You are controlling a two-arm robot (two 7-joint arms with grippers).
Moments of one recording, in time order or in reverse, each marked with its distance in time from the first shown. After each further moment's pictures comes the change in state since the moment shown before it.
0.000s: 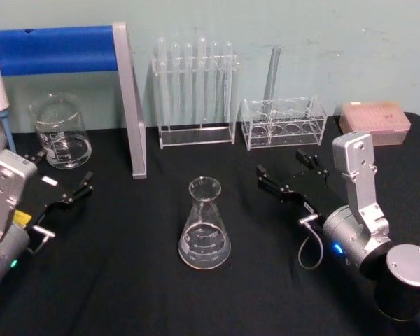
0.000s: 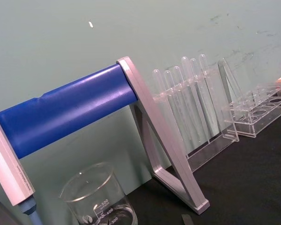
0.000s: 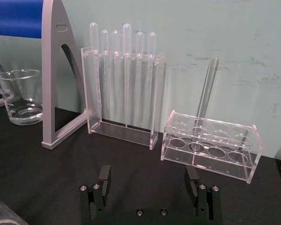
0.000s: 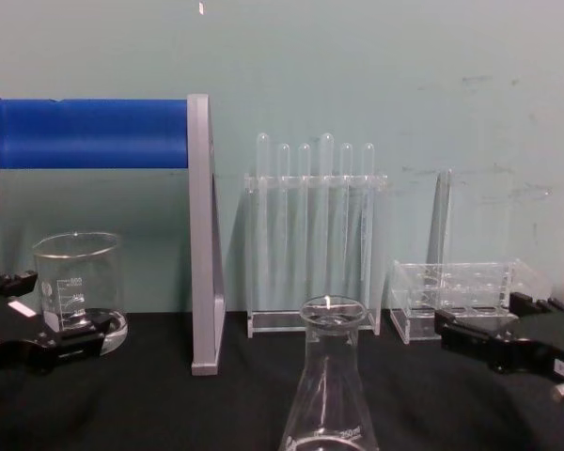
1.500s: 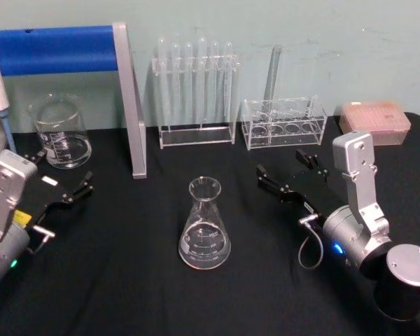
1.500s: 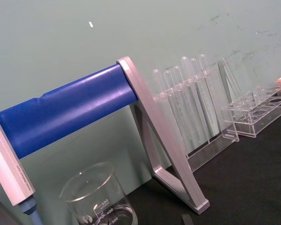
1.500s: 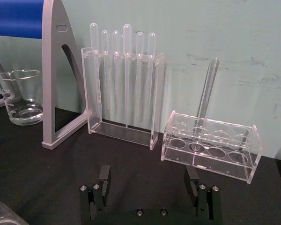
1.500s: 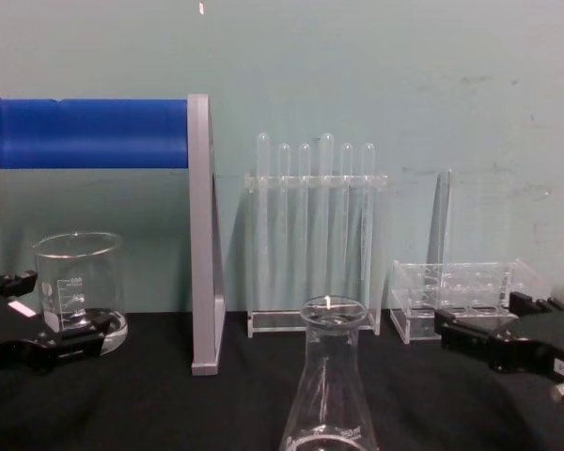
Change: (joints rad) left arm 0.000 0.000 0.000 0.000 0.000 0.000 0.000; right arm 0.000 0.000 0.000 -0.001 0.001 0.000 0.001
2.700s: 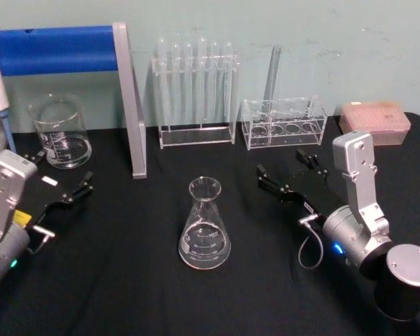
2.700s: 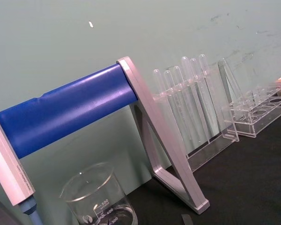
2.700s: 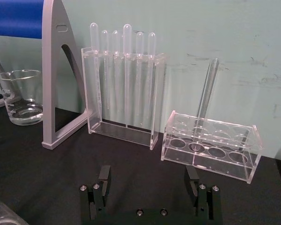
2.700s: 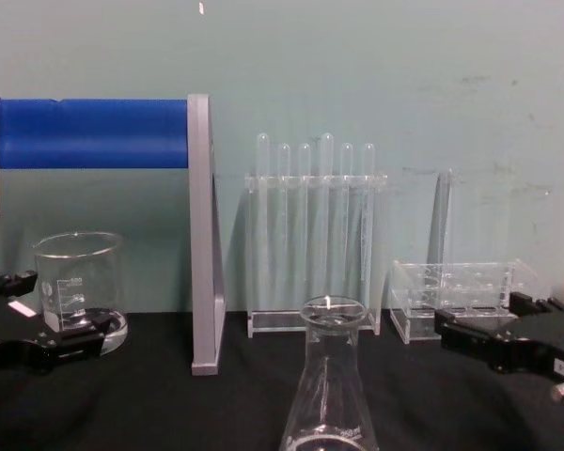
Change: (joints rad) left arm 0.000 0.000 0.000 0.000 0.000 0.000 0.000; right arm 0.000 0.000 0.000 0.000 0.000 0.000 0.000
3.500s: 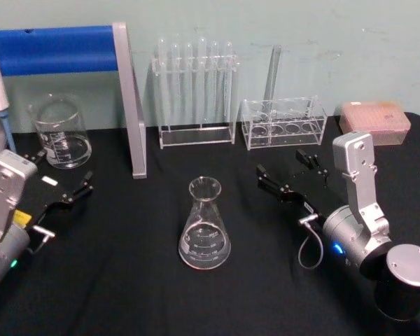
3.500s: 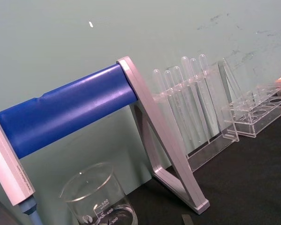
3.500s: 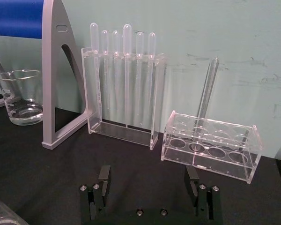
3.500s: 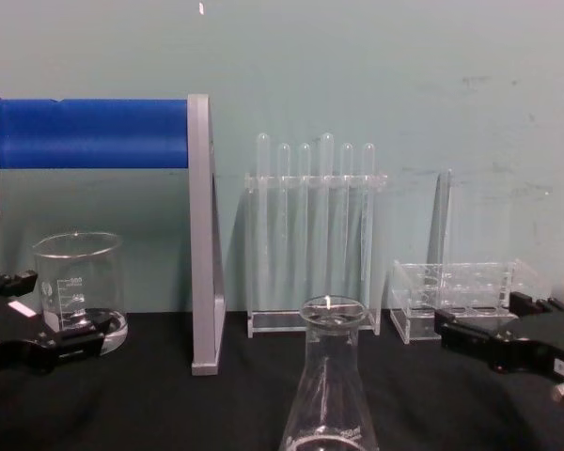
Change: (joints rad) left arm 0.000 0.000 0.000 0.000 0.000 0.000 0.000; right arm 0.000 0.000 0.000 0.000 0.000 0.000 0.000
